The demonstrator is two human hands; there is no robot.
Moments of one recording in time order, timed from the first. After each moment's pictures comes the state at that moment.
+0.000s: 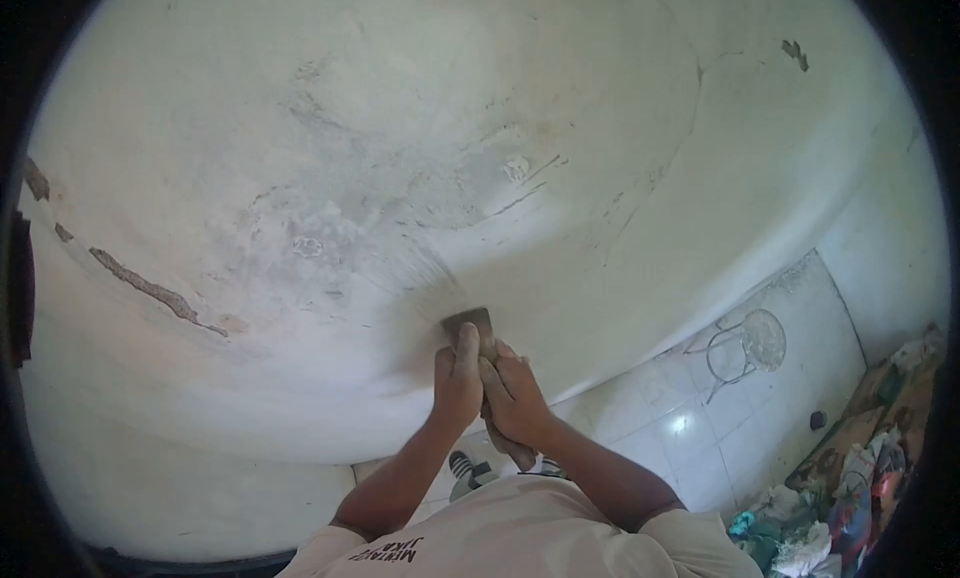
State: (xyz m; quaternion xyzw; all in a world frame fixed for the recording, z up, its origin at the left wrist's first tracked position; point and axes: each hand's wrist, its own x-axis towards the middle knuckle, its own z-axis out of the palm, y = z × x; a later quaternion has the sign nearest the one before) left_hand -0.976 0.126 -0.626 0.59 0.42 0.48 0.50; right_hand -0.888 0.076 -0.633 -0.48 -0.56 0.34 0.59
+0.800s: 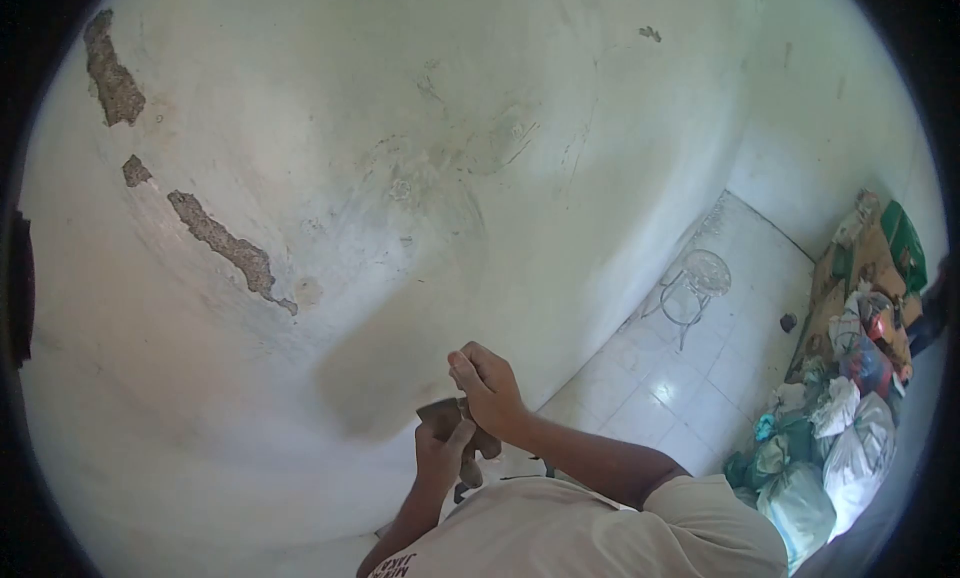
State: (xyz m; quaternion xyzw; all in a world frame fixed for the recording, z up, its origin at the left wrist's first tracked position) left_hand -1.185 0.034 -0.644 0.55 0.34 0.35 0.68; right_hand -1.051 0.023 -0.621 -0.53 -0.38 0.35 0.68
